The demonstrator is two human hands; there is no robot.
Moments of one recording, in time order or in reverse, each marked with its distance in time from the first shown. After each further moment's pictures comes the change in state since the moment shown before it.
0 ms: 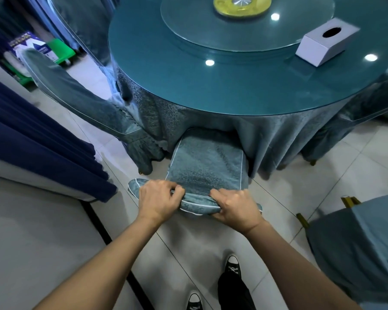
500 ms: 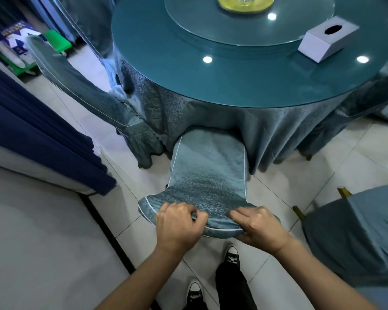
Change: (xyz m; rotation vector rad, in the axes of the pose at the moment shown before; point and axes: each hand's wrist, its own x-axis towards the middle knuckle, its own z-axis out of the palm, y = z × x) left_hand -0.091 0.013 0.006 -0.079 -0.010 -0.047; right_hand -0.063 -0.023 -0.010 0.072 -0.091 -0.129
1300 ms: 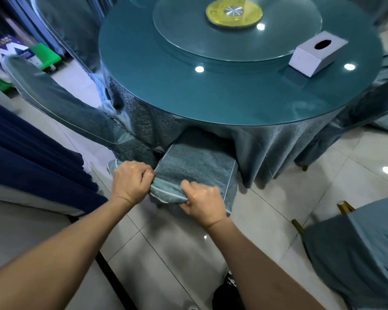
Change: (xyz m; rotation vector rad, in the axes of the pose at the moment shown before) left_hand 0.179 -0.077 -0.040 -0.061 0.107 0.165; right_hand 0.159 0.001 0.037 -0.123 0.237 0.289
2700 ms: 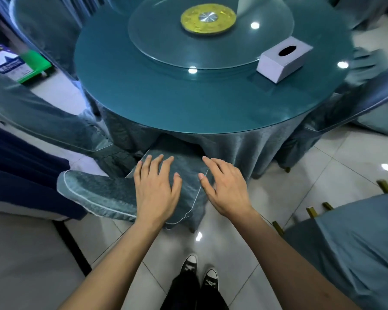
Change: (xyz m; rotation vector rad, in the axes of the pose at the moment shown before) left_hand -0.001 0.221 0.036 0.086 0.056 -0.098; right_hand -0.022 0.180 -0.098 0.151 -0.163 0.301
